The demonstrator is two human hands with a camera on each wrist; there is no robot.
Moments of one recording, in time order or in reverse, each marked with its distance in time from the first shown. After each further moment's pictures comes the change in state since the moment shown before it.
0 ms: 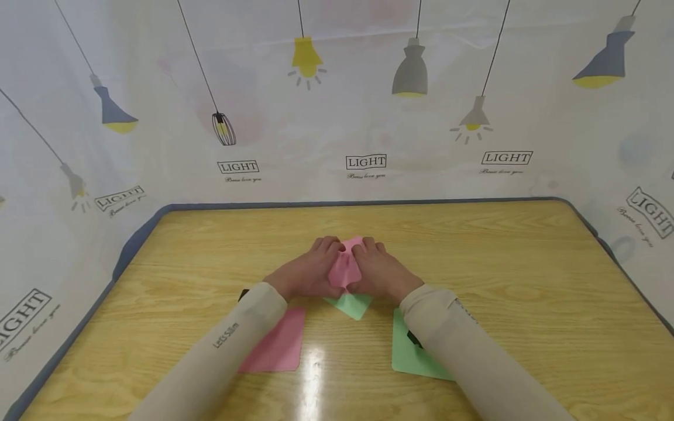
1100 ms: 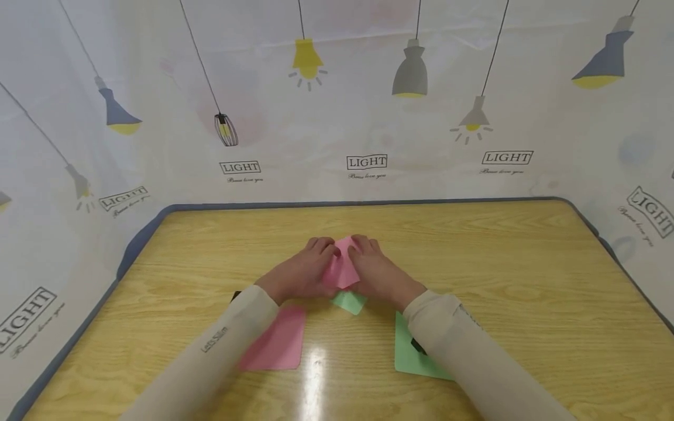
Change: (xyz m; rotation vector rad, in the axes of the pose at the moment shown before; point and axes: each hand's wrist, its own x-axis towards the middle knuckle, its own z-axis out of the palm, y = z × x) left_hand -0.017 0.001 -0.004 0.010 0.018 -0.059; right_hand -0.006 -0.008 0.003 0.038 0.098 -0.103
